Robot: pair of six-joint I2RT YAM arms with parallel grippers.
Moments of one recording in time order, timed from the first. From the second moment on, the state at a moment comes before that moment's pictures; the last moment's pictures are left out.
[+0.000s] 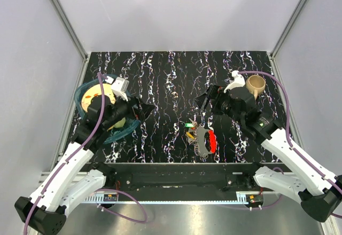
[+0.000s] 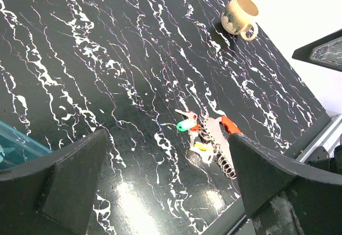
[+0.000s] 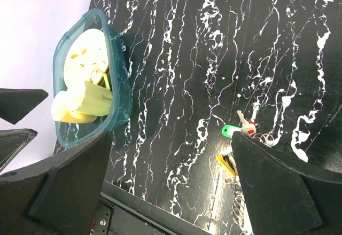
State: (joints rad) left arm -0.44 0.76 0.78 -0.25 0.26 -0.34; right arm 0.66 0.95 0.98 -0.40 0.12 0.70
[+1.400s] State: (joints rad) left arm -0.44 0.69 0.77 -0.29 0.05 -0.34; right arm 0.66 1.53 0.82 -0.42 0.00 0.68
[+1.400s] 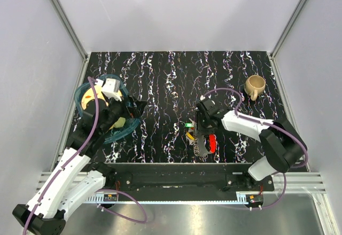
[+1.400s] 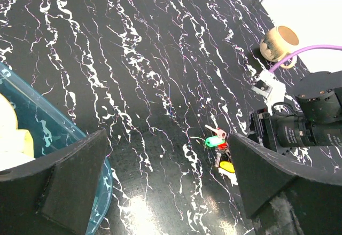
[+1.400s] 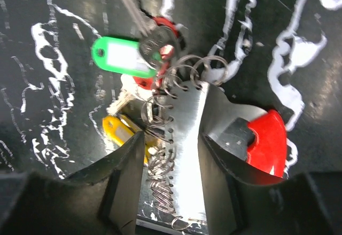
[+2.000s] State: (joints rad) left arm -0.44 0.69 0.77 -0.29 0.04 -0.34; right arm 0.74 1.82 1.11 -0.26 -0.28 0.47
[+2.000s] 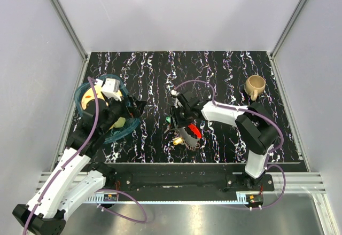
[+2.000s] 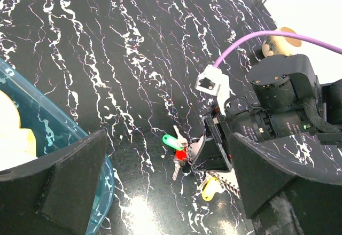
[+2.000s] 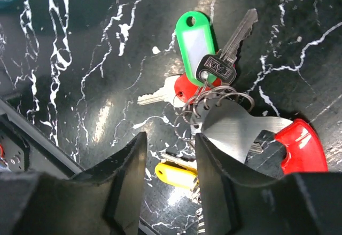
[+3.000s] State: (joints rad) left arm -0.44 0.70 0.76 -0.30 0.05 -0.34; right arm 0.70 1.74 1.11 -0.66 0.02 0.24
